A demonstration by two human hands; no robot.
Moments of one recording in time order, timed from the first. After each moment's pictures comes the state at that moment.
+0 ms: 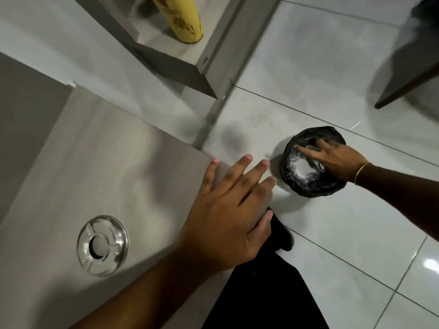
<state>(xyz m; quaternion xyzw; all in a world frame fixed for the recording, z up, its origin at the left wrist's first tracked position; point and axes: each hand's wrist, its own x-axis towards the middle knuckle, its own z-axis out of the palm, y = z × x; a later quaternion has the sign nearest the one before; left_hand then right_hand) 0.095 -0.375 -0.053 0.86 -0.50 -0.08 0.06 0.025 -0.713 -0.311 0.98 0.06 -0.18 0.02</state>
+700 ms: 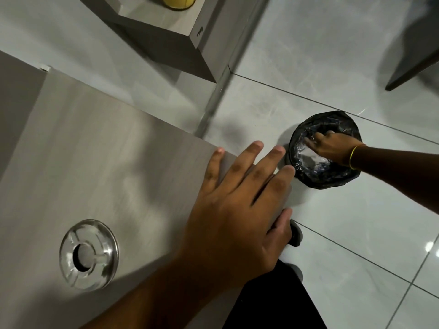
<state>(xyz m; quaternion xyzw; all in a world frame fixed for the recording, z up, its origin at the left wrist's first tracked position) 0.092 -0.376 -0.052 0.86 -0.50 -0.07 0.09 0.053 -0.706 -0.384 0.91 0.16 -0.29 0.24</state>
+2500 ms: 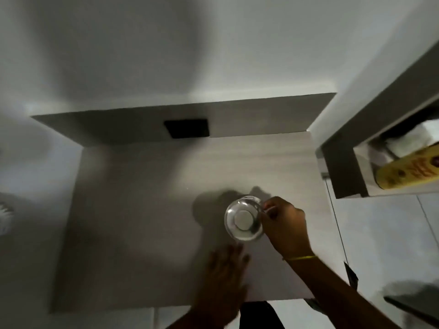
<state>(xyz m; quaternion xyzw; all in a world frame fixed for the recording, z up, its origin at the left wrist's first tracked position) -0.056 -0.189 -0.019 0.98 -0.05 -0.10 0.15 0.144 -0.308 0.081 0.93 0.02 -0.20 -0.32</state>
